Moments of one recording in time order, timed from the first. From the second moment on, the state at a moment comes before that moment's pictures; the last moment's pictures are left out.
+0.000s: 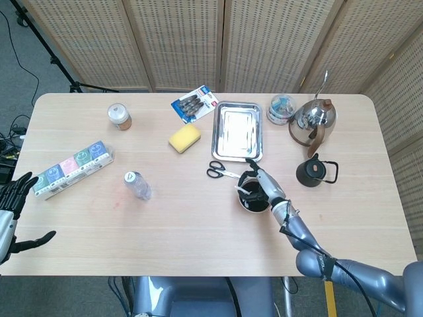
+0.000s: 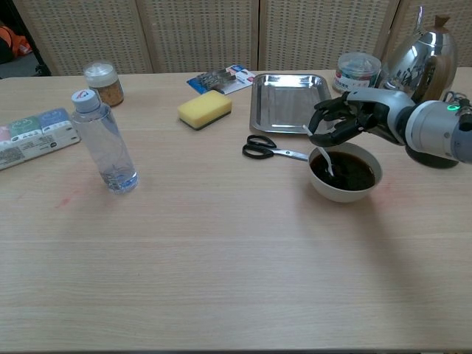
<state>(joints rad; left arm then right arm) -0.08 -0.91 -0.02 -1.91 1.59 1.52 -0.15 0.73 -1.58 0.32 -1.43 -0.83 0.73 0.22</state>
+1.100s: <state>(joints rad) -0.08 -0.92 -0.01 -1.92 1.60 1.51 -0.14 0.69 -1.56 0.31 -1.47 -0.88 0.75 0.26</state>
